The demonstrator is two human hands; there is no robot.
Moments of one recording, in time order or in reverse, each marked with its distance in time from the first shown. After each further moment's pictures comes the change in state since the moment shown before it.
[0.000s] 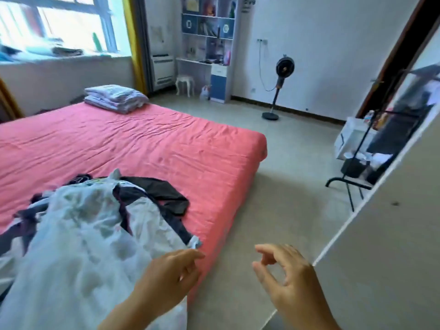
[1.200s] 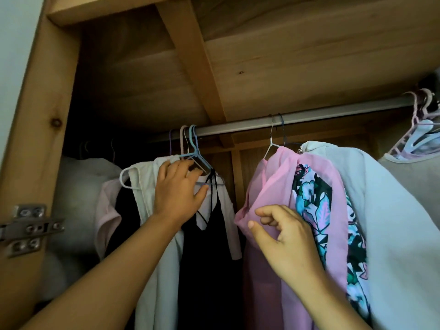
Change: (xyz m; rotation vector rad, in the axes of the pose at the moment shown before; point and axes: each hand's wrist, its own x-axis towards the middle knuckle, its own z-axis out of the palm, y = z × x) left_hand 0.121 0.938 0.106 -0.783 0.579 1.557; right_hand -0.164 -0.116 -0.660 -1.597 1.284 0.245
